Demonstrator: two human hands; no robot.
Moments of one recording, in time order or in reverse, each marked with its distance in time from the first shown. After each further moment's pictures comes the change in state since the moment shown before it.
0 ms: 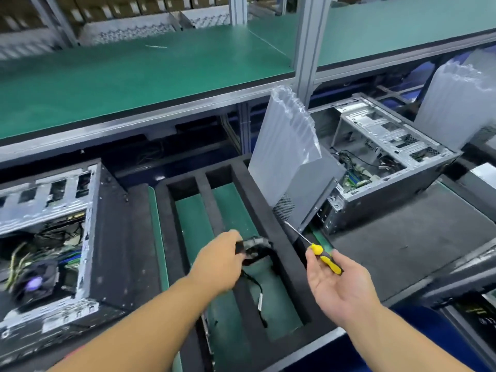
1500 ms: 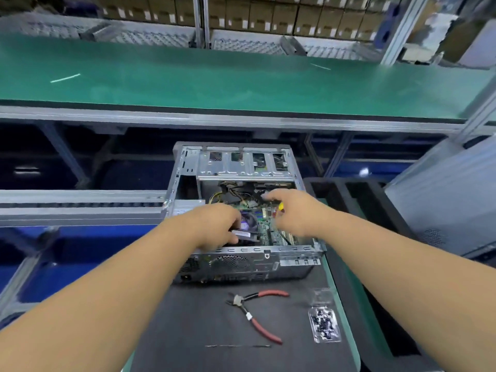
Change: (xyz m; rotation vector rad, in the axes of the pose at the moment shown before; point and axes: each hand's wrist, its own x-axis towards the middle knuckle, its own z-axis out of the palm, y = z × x) left_hand -0.171 -0.343 -0.260 0.245 -0.197 -0.045; right_hand -0.067 0.425 0.228 -2.456 -0.757 -0.675
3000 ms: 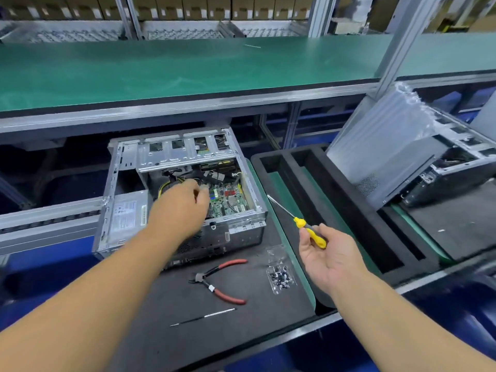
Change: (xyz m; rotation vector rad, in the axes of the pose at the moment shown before) left_hand -0.003 0.069 0.033 -0.181 0.569 -0.152; right_hand -0.181 0.086 0.058 2.165 0.748 0.675
